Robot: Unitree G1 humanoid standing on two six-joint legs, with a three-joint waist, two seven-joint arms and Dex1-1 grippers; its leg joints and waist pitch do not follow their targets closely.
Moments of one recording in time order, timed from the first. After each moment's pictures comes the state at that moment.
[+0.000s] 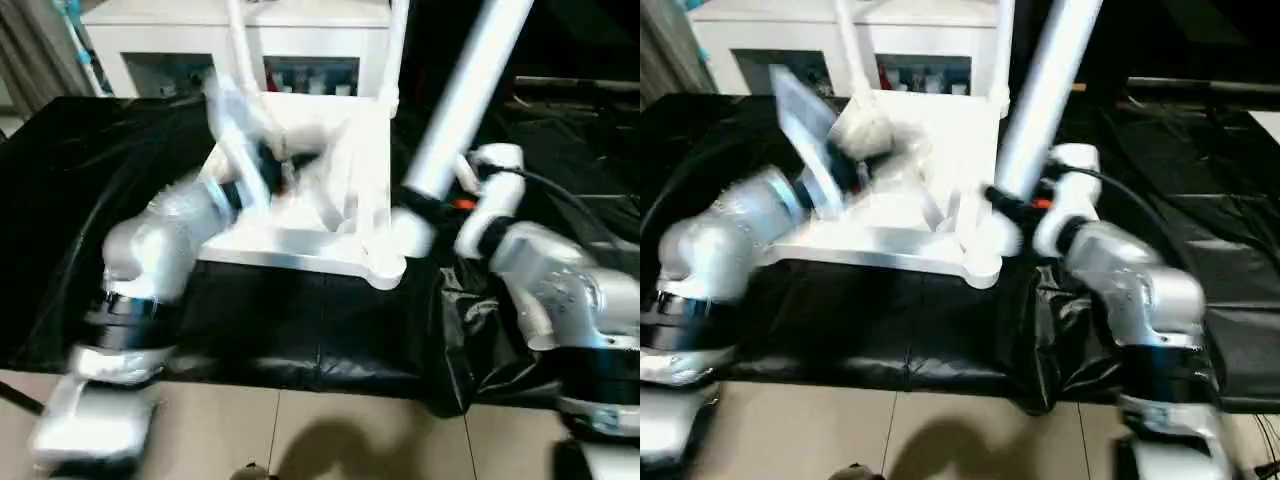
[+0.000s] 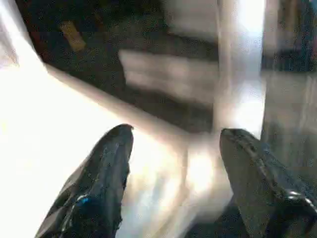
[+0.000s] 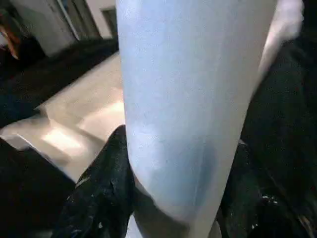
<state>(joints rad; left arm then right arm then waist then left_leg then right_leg) -0.72 0.45 -0.36 0.36 -0.22 0.34 -0.86 -0.49 -0.35 -0.14 0.05 0.45 0.76 0.46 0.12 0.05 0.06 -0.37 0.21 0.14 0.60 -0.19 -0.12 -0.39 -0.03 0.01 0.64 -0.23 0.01</state>
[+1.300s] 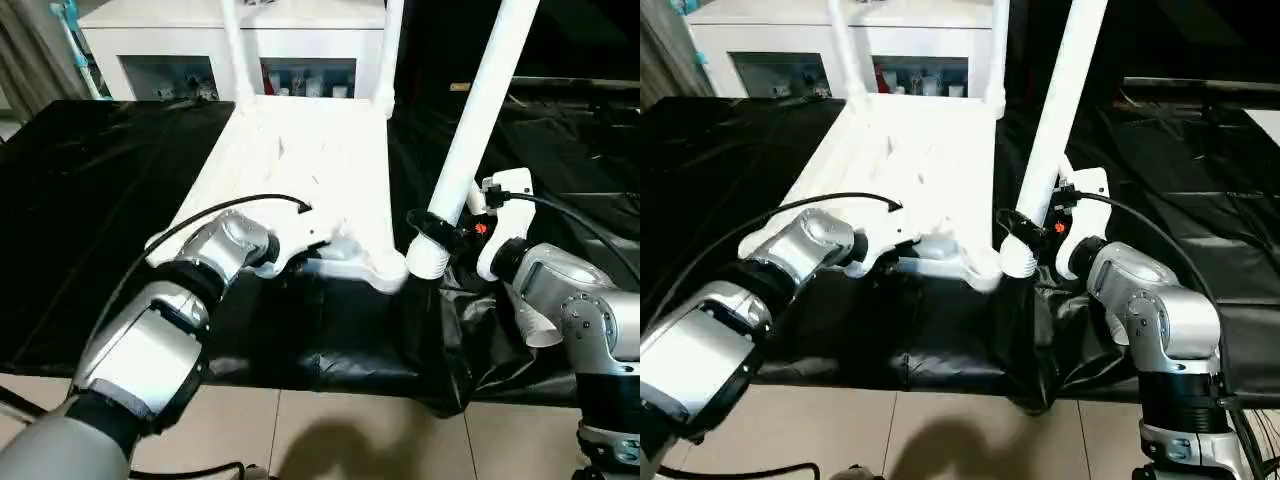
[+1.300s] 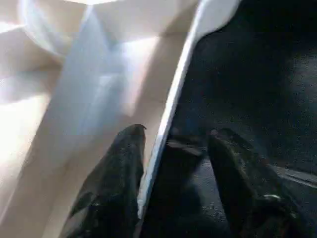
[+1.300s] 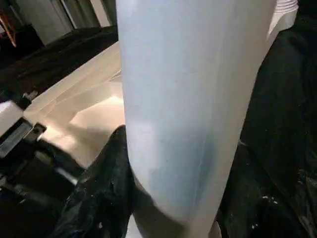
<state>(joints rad) -1.05 0.24 -0.51 1.21 0.10 0.00 -1.13 -0.43 -0.37 -0.13 -0.03 0.46 0.78 0.47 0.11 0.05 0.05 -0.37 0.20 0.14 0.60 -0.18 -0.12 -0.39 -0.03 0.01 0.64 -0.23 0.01</state>
